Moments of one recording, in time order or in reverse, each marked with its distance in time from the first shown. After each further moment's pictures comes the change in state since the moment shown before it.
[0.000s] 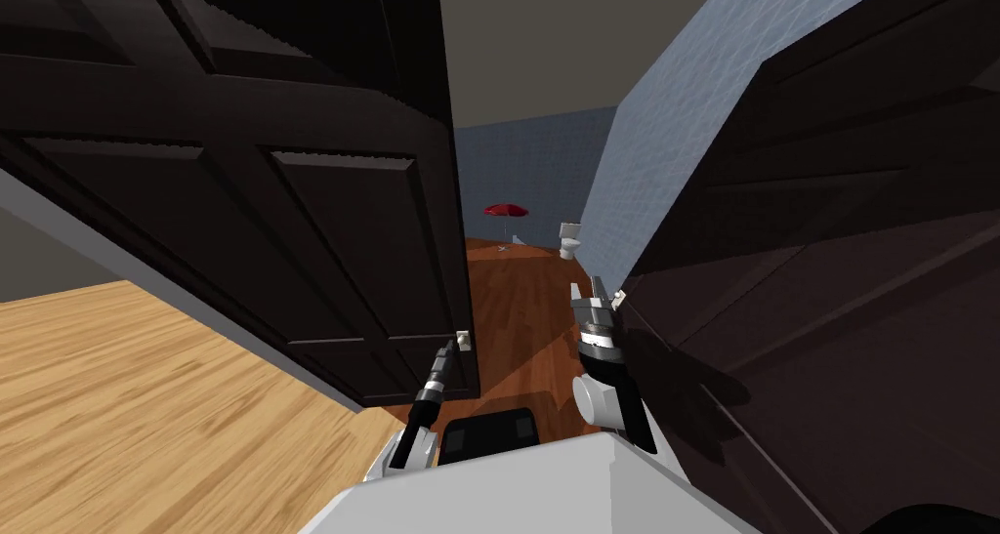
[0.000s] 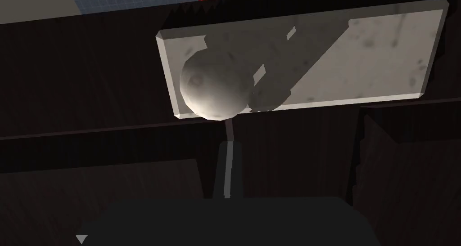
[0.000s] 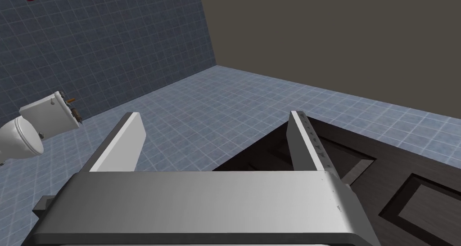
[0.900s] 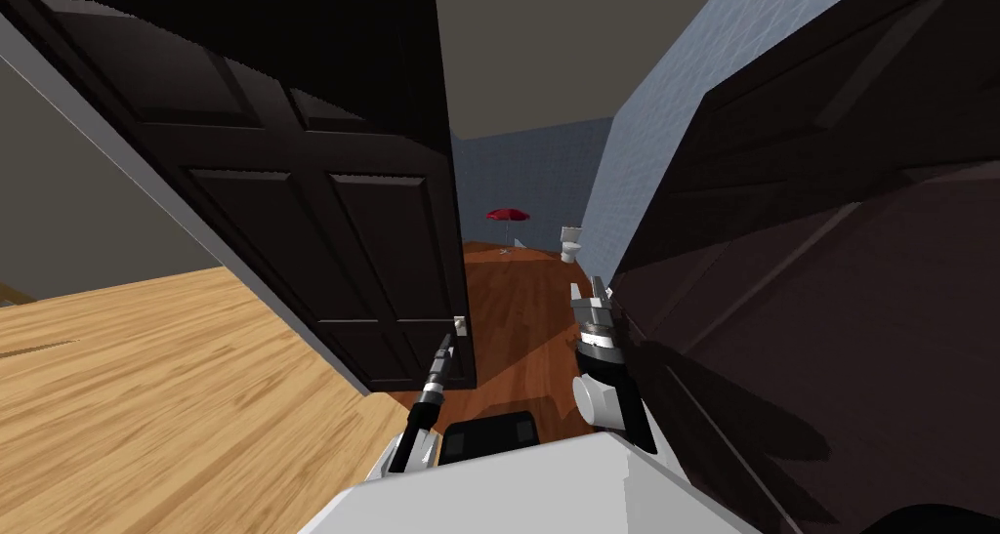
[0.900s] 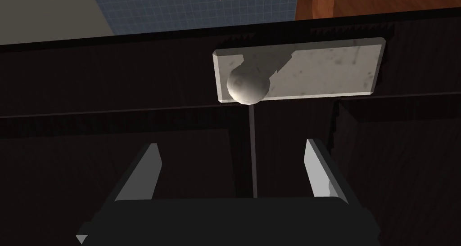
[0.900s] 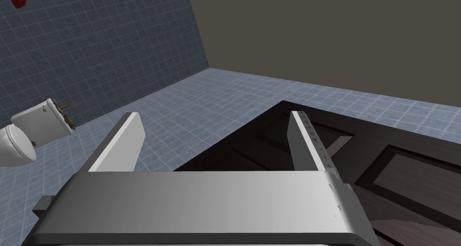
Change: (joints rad) arm 0.020 -0.016 0.016 -0.017 0.018 -0.002 -0.006
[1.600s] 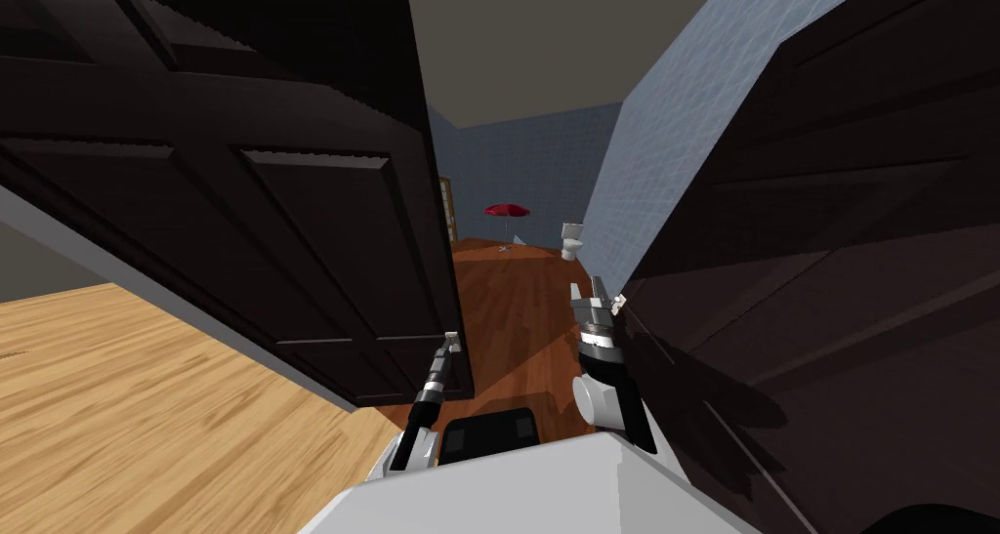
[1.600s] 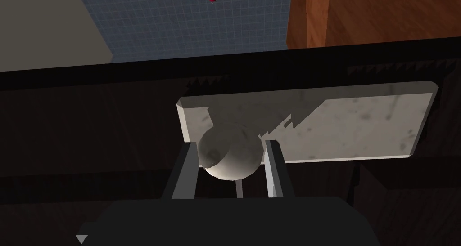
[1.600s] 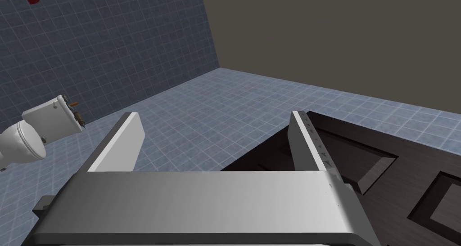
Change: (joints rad) arm -0.014 -0.007 0.011 0.020 0.003 -0.016 -0.005
